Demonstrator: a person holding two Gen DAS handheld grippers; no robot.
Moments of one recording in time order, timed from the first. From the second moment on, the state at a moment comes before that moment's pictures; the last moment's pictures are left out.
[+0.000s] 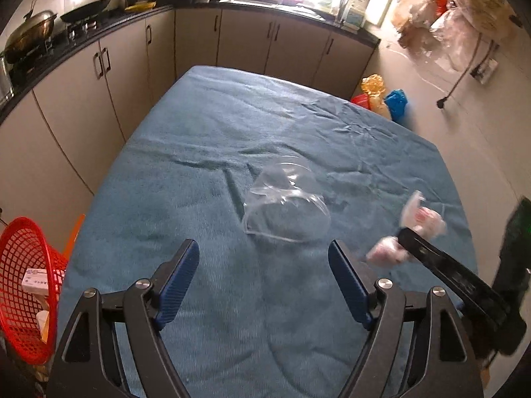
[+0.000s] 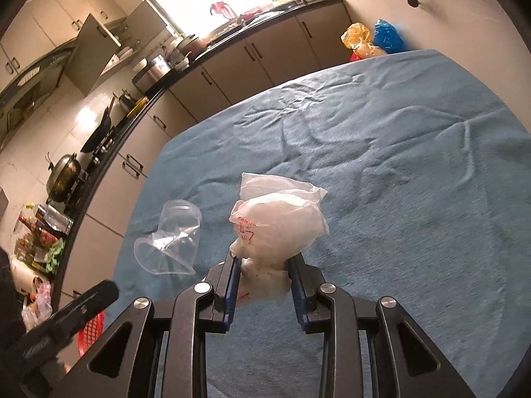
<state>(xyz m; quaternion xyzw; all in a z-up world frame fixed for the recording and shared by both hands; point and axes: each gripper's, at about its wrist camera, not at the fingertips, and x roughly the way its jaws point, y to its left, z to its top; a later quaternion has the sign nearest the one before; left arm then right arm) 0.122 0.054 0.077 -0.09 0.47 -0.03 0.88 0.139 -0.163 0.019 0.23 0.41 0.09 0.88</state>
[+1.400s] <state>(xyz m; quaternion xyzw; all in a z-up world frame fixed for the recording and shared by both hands) 0.131 0.035 0.038 -0.05 0.43 -0.01 0.90 0.138 -0.170 0.015 0.24 0.42 0.07 0.87</state>
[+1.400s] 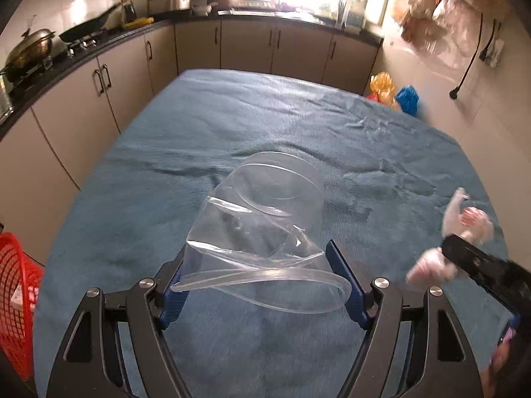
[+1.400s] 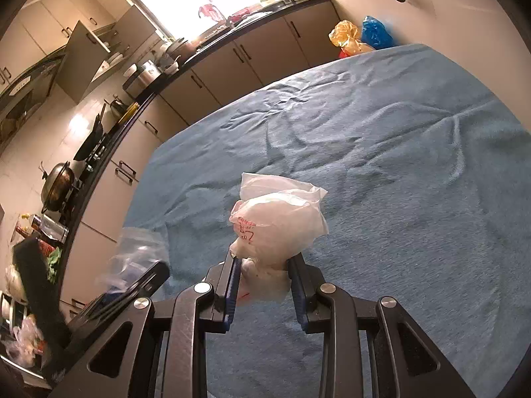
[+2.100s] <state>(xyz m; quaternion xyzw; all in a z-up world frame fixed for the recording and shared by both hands) 0.089 0.062 0.051 -0.07 0.35 0.00 0.94 0.121 -0.124 0.024 0.16 0.40 0.11 0.90</state>
